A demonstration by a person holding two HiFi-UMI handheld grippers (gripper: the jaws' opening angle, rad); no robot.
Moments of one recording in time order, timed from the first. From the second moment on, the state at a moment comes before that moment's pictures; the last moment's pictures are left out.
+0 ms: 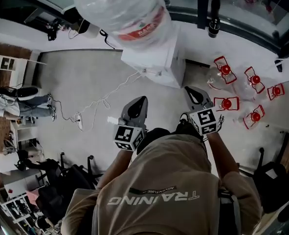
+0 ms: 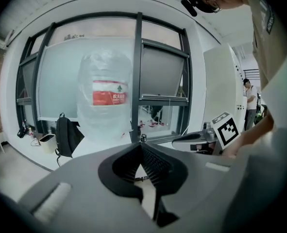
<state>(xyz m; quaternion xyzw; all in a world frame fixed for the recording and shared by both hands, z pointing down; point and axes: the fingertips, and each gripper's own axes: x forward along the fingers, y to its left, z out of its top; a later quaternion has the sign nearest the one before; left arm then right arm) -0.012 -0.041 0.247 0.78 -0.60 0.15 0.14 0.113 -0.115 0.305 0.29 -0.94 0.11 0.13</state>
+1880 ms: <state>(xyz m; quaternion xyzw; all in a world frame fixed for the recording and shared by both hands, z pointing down) 0.008 -0.108 0.690 0.79 -0.47 0.30 0.27 0.020 -0.200 0.852 0.26 -0.87 0.20 0.36</state>
